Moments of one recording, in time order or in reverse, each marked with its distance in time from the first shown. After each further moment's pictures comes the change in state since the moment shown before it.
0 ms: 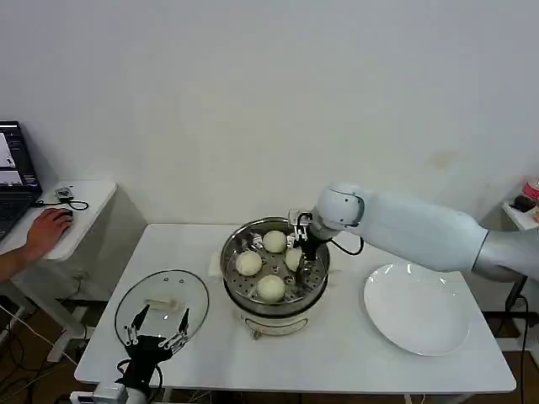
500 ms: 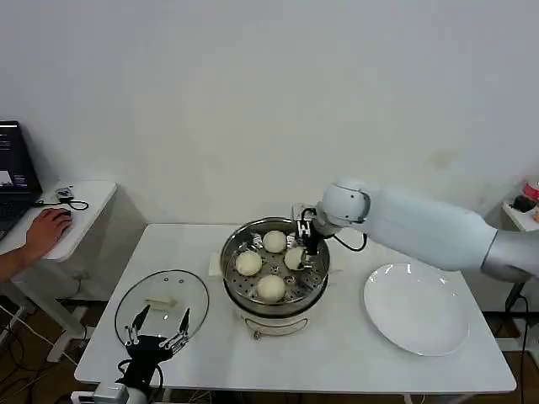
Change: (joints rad) left arm -0.003 0.001 0.003 0.006 0.000 0.000 0.000; right arm 0.013 -0.046 0.040 0.053 0.020 0.002 0.046
